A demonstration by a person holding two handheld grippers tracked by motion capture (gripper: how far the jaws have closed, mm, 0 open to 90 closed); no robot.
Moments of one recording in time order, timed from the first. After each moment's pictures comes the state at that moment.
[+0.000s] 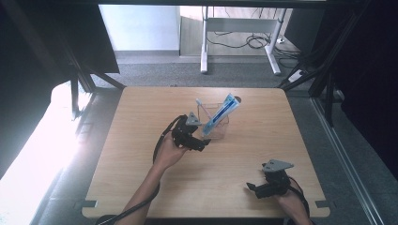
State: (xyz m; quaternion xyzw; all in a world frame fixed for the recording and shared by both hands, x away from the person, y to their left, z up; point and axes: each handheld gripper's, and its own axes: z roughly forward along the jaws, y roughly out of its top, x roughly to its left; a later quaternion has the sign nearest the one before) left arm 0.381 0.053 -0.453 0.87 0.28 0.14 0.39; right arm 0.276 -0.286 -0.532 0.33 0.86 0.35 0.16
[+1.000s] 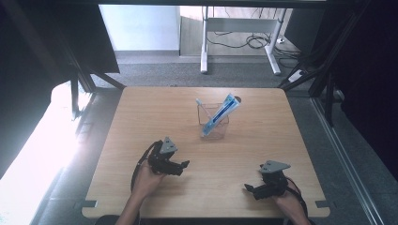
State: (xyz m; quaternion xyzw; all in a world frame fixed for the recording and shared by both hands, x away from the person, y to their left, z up) left arm 0.310 0.116 -0.497 0.86 0.32 0.16 0.37; right arm 0.274 -0.279 -0.535 0.33 0.87 0.34 0.16
